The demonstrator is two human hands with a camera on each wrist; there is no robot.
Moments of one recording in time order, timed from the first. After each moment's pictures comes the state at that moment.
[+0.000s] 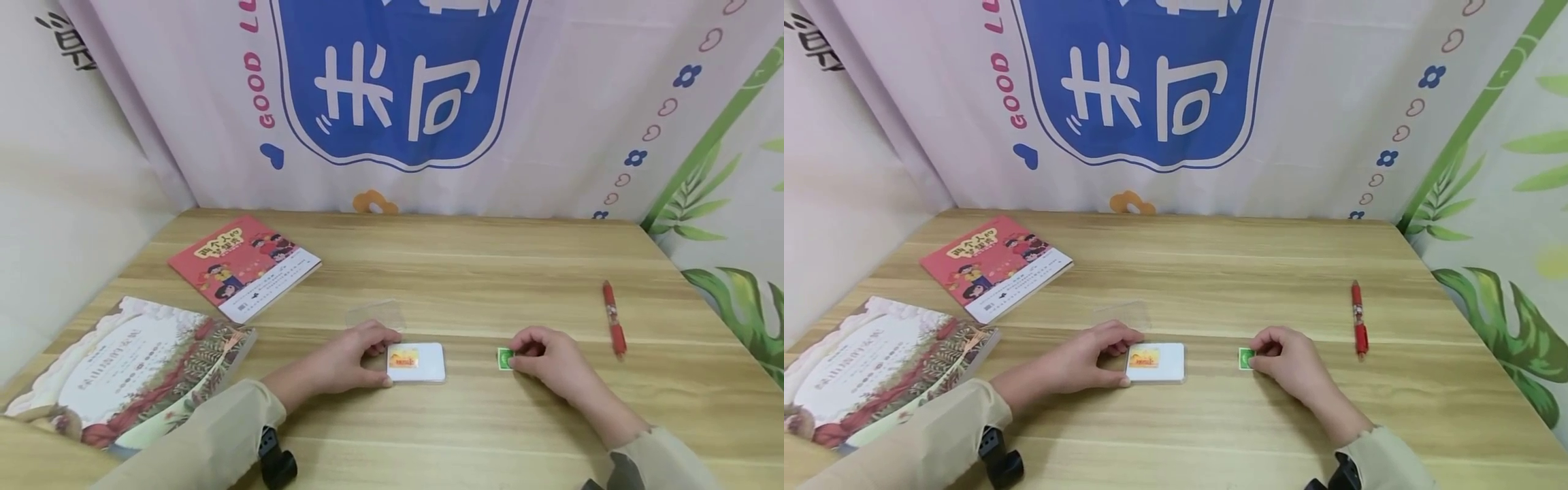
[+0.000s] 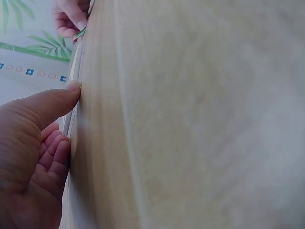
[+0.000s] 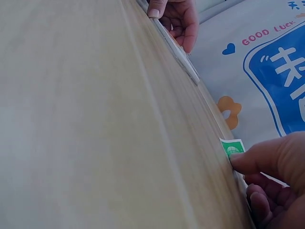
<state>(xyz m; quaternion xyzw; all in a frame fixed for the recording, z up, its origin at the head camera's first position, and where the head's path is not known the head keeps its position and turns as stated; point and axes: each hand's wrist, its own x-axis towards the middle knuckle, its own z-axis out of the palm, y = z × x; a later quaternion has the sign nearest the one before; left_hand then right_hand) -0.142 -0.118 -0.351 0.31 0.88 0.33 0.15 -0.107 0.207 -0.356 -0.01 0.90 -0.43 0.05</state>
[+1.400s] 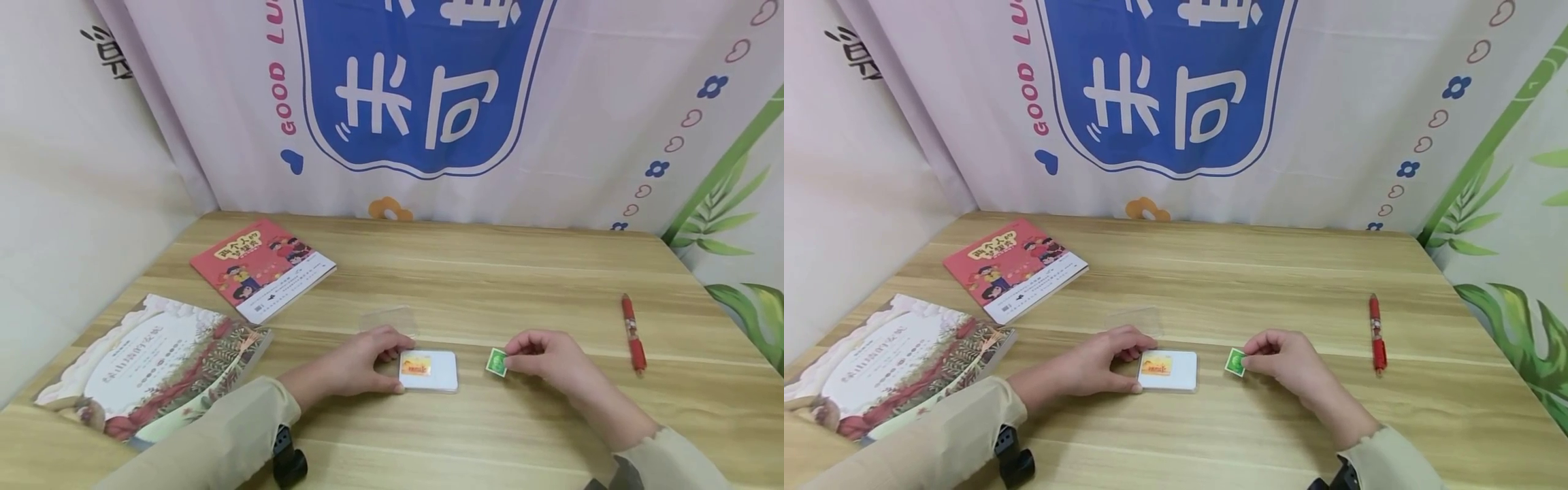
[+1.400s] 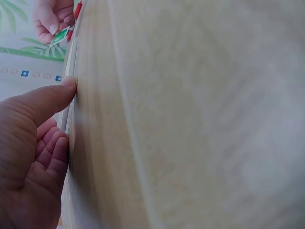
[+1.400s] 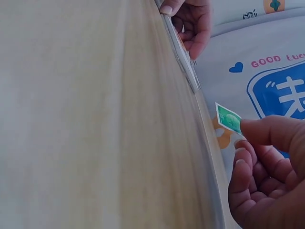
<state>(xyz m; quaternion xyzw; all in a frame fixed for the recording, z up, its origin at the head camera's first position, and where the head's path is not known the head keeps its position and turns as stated) -0.143 -0.119 -0.351 0.29 0.89 0.31 0.17 -0.117 0.187 -0.340 -0.01 0.85 -0.51 0.13</state>
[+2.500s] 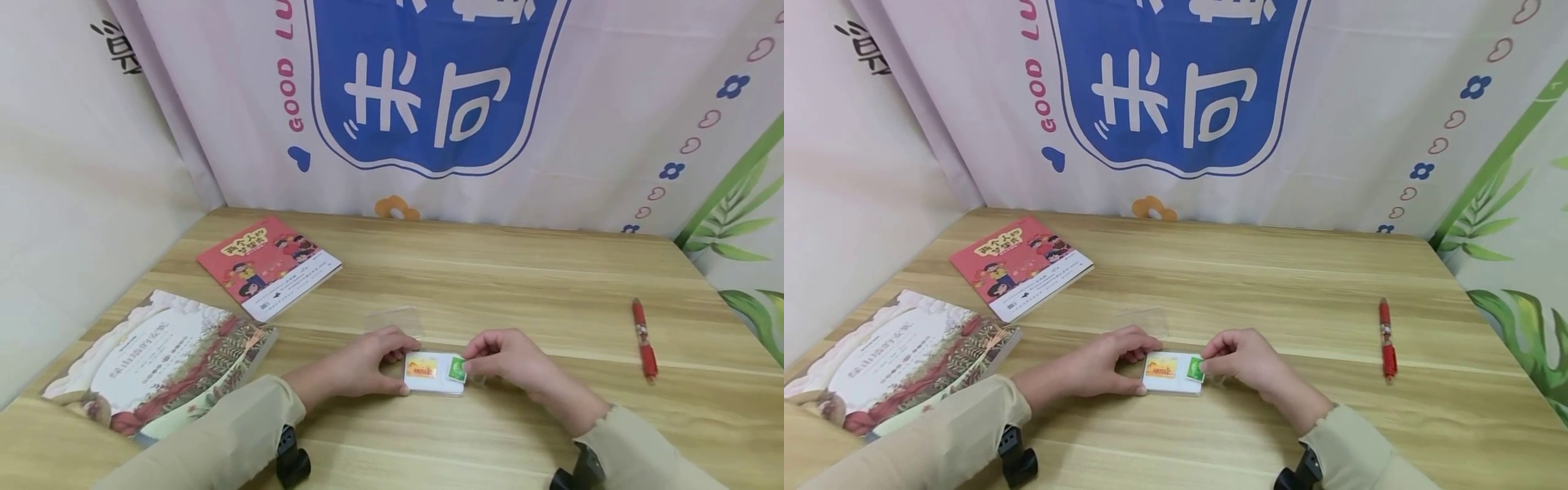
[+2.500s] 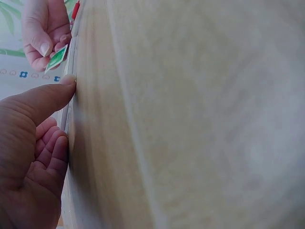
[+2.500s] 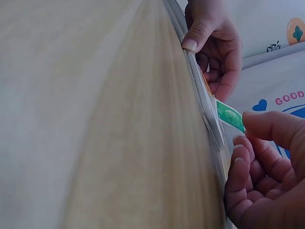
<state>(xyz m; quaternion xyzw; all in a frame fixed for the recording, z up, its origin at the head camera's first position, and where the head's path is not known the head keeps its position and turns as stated) -0.143 -0.119 -0.350 0.31 0.88 0.31 0.16 -0.133 0.139 -0.342 -0.09 0.81 -0.55 0.20</state>
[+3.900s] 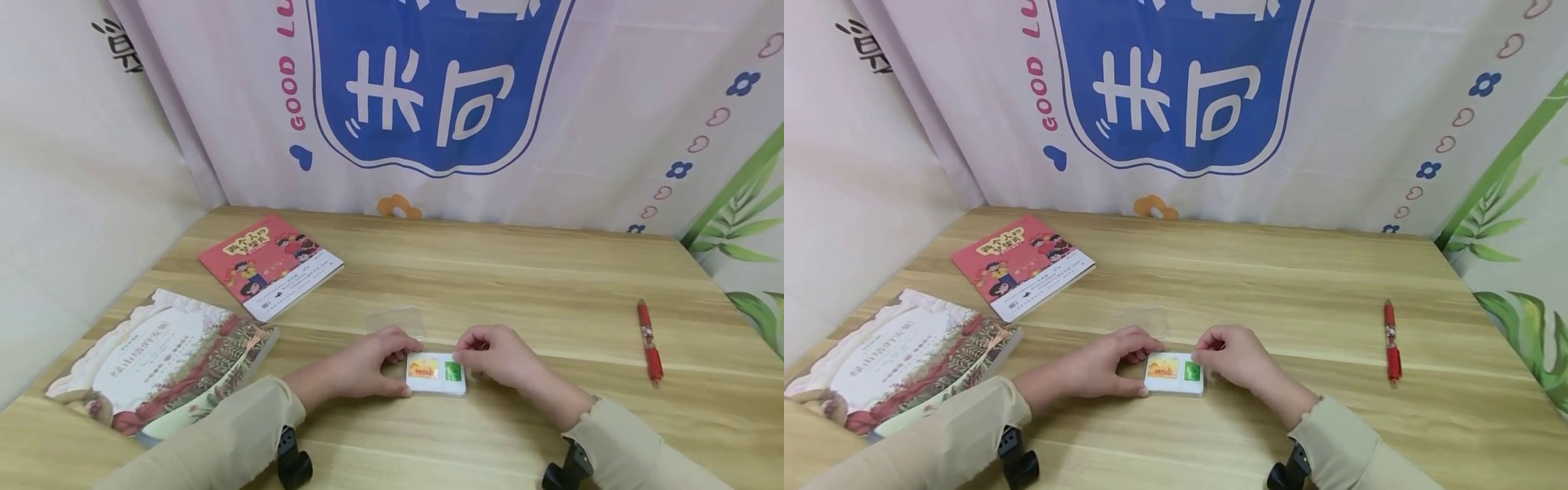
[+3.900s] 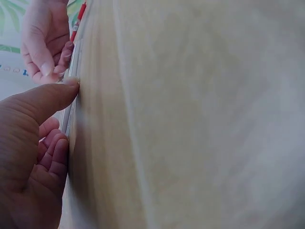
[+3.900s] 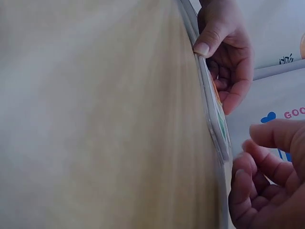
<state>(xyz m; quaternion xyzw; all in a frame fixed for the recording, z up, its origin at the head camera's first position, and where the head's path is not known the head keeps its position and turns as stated) -0.143 -0.119 -0.349 0.30 0.88 0.32 0.17 -0.139 0.119 -0.340 -0.08 0.86 -0.48 0.16</state>
